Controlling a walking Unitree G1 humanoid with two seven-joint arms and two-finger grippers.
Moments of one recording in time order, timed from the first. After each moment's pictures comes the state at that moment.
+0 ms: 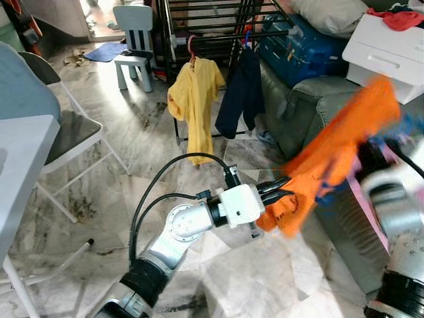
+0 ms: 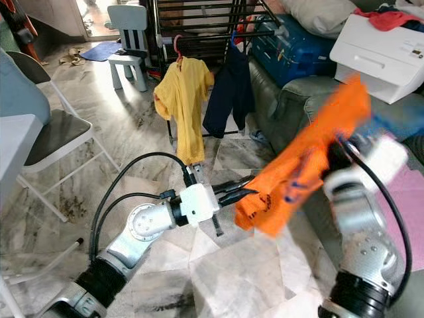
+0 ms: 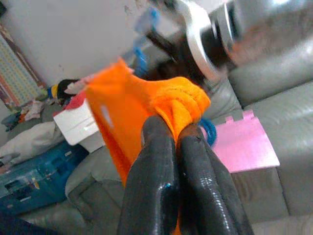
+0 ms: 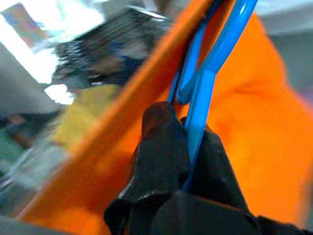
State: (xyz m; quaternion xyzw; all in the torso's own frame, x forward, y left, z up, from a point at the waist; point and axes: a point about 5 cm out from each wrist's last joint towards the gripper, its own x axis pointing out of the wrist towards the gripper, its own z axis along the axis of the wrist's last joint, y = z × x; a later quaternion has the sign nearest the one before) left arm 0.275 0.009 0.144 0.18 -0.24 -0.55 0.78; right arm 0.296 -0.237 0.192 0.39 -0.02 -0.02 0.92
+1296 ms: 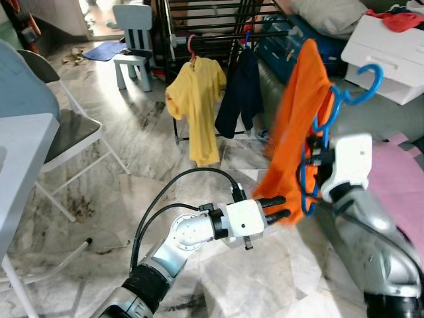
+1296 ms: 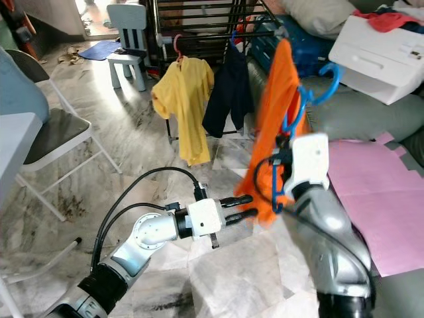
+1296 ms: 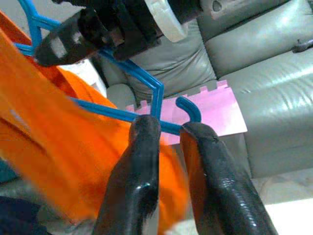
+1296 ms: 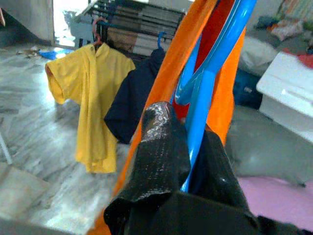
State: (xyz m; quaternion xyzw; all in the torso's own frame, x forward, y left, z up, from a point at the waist) left arm 0.270 0.002 0.114 0.20 -0.16 -0.58 0.77; right arm 0.291 -0.186 0.179 0.09 -0.03 0.04 0.99
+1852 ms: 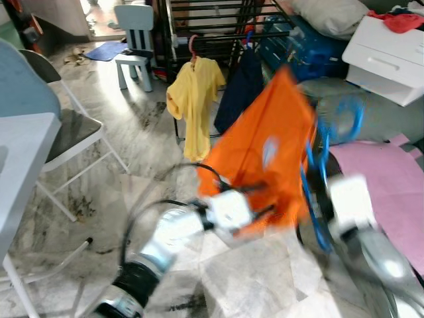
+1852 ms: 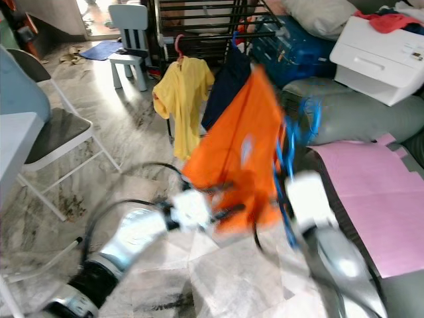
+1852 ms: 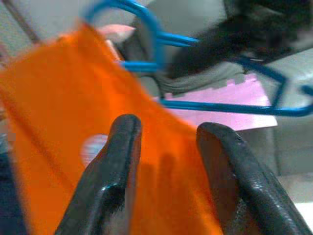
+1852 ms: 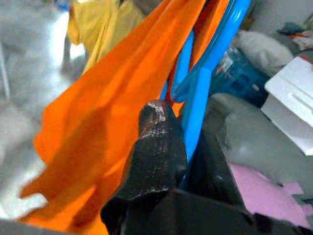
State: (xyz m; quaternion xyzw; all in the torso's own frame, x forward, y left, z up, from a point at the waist) left arm 0.285 0.032 0.121 0.21 -0.18 -0.53 0.80; right arm 0.237 -0.210 0.129 -0.03 0.03 0.10 0.99
